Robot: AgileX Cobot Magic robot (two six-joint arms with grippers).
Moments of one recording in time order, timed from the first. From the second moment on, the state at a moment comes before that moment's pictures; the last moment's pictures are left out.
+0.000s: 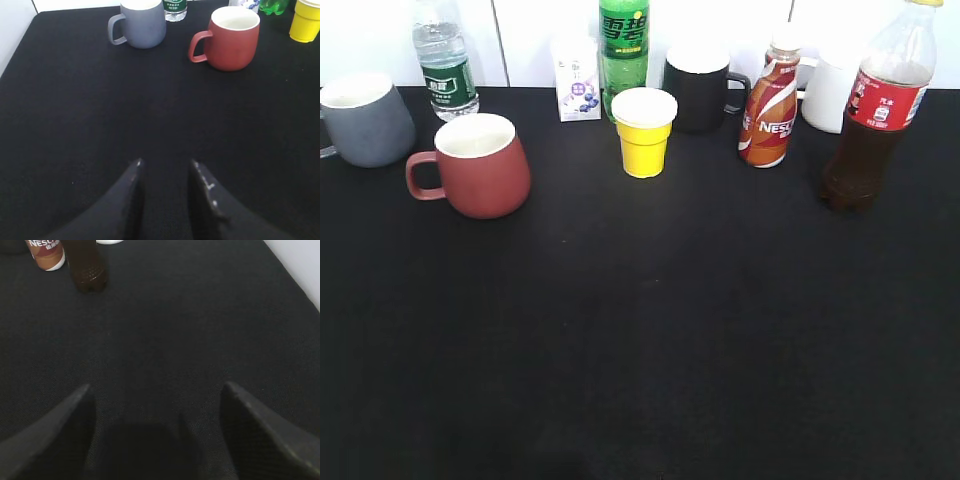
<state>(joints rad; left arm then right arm) -0.03 -0.01 -0.52 -0.04 1.07 0.03 0.03 -0.01 -0.51 -0.08 1.04 0.15</state>
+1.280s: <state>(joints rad) -0.24 1.04 -0.37 -0.37 -0.40 0.29 0.03 -0.01 -0.51 -0.08 1.04 0.15</state>
